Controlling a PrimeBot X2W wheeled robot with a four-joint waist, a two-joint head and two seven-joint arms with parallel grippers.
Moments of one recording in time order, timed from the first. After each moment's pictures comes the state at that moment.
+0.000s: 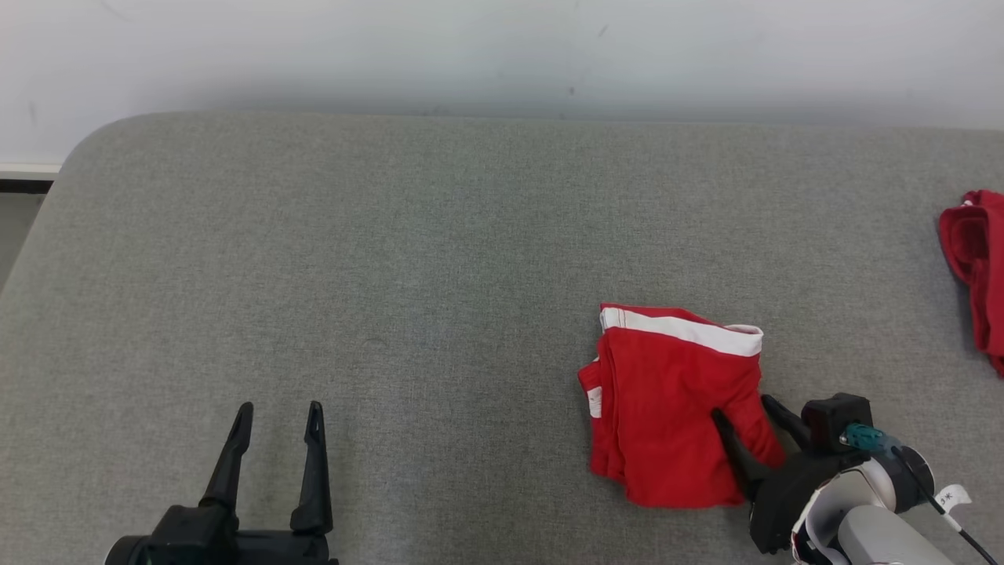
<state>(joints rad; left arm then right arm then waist) -0.02 0.05 -0.06 0.05 -0.12 0.00 -0.26 -0.41 -0.33 0.49 0.73 0.50 0.13 -0.12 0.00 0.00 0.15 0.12</state>
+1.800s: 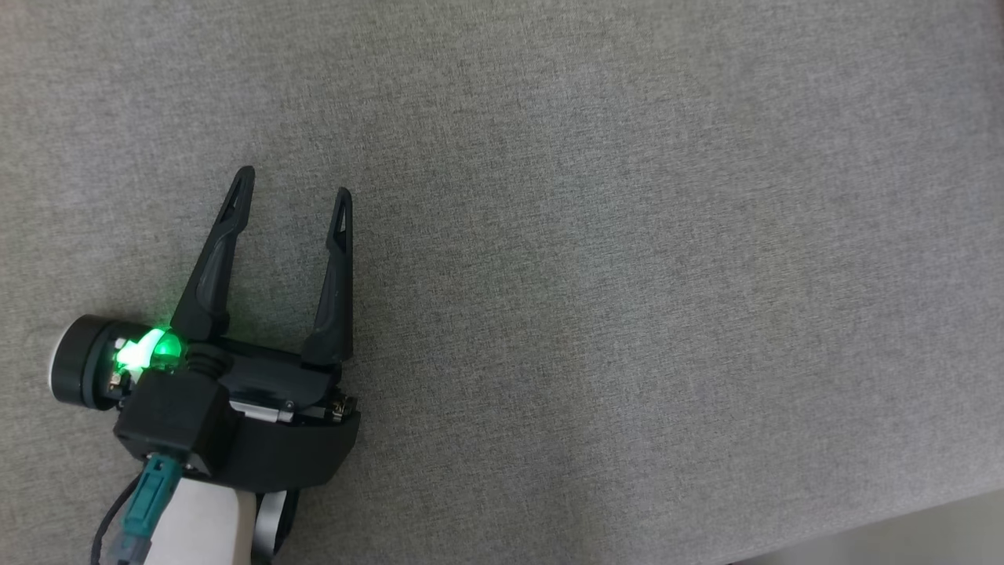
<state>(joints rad) -0.35 0.09 -0.15 -0.12 0.00 -0.05 -0.27 -1.14 -1.09 0.78 0.72 0.75 0.13 -0.11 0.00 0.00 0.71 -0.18</state>
